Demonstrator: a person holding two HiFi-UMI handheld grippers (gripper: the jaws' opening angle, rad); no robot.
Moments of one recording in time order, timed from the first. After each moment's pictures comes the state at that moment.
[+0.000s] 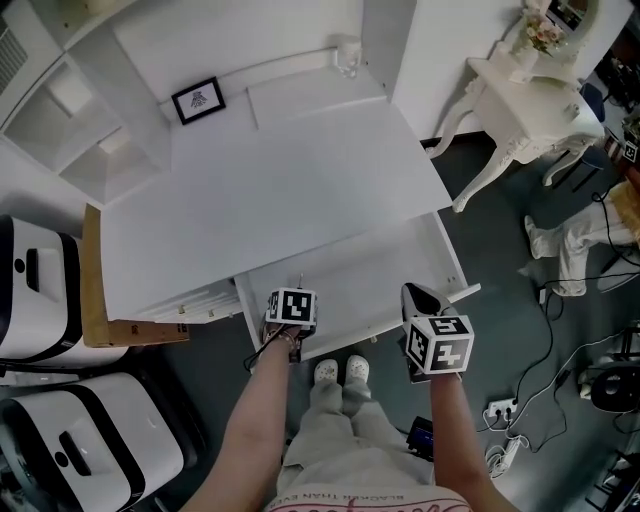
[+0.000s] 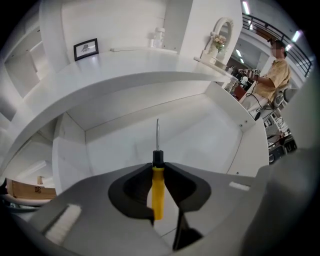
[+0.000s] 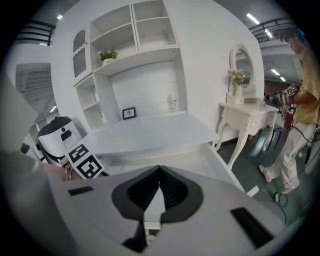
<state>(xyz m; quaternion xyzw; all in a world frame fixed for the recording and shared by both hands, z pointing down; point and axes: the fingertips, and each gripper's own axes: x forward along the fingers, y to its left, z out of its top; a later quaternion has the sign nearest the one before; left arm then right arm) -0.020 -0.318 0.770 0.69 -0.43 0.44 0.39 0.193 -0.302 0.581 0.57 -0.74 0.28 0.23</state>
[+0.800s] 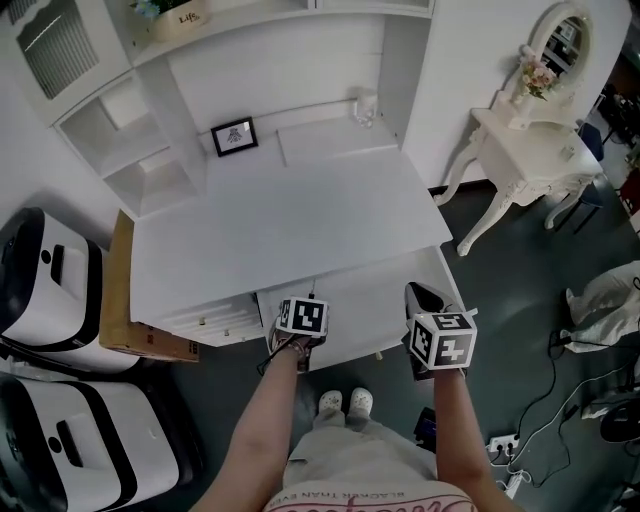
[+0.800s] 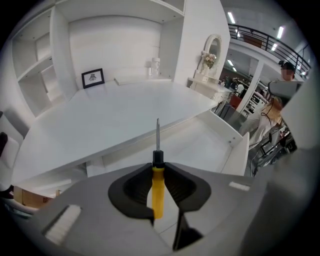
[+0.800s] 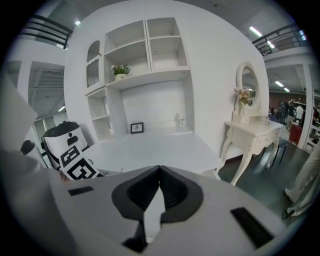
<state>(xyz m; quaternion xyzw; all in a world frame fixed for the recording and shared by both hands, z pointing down) -0.020 -0.333 0.680 0.73 -0.46 0.39 0.33 0.173 -0.317 0.504 0.57 -0.77 0.21 0.19</state>
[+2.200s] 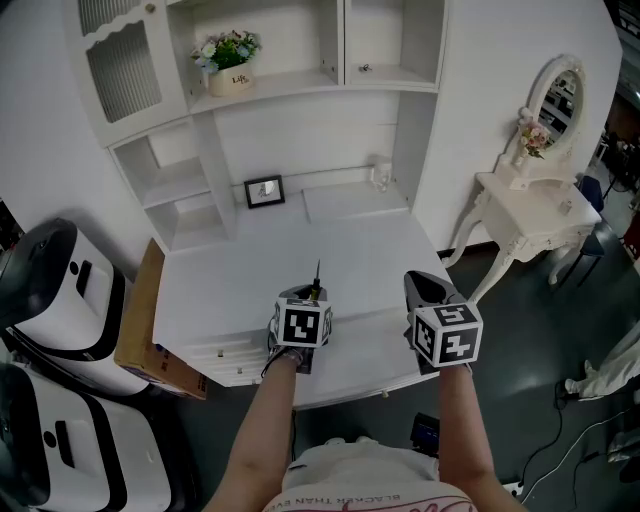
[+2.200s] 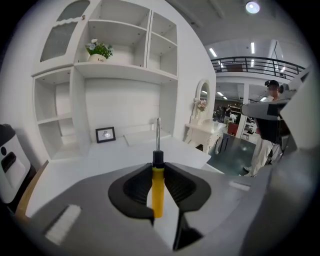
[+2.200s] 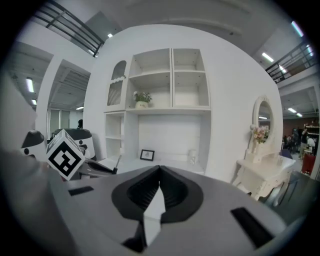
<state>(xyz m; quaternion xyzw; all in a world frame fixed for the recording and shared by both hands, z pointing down) -0.041 -0.386 0.470 0.80 -0.53 0.22 0.18 0.126 -0.351 0.355 0.54 -0.83 0.06 0.14</state>
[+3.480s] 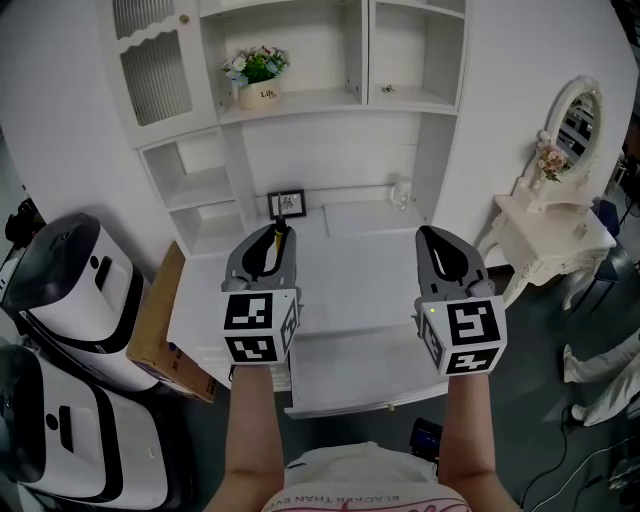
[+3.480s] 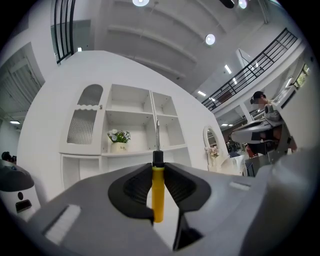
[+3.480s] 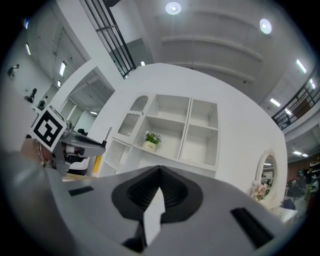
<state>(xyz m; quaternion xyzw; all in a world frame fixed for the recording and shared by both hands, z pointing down) -0.112 -0.344 0.216 0.78 -0.62 0.01 -0.10 0.085 -0.328 0.189 0.53 -0.83 -0.17 0.04</state>
